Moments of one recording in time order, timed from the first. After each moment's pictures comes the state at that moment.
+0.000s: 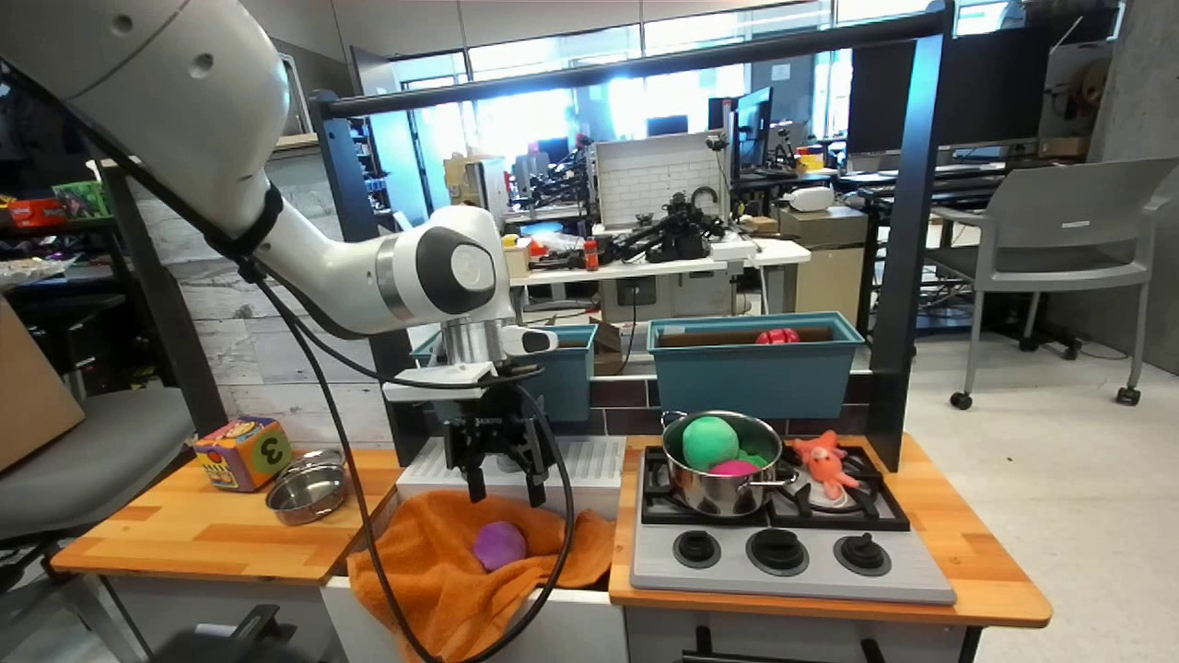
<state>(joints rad) -0.09 1.22 -0.16 -1.19 -0.04 2.11 0.19</state>
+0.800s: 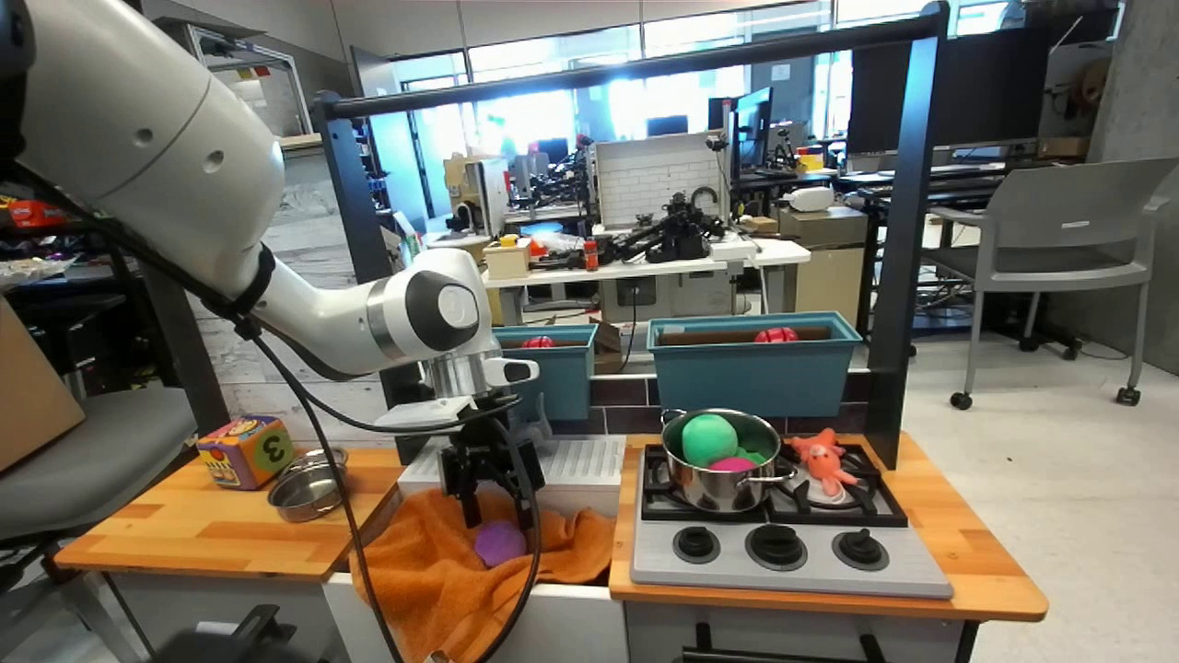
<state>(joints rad) -0.04 1.39 -0.19 -1.01 -0.06 2.07 0.29</state>
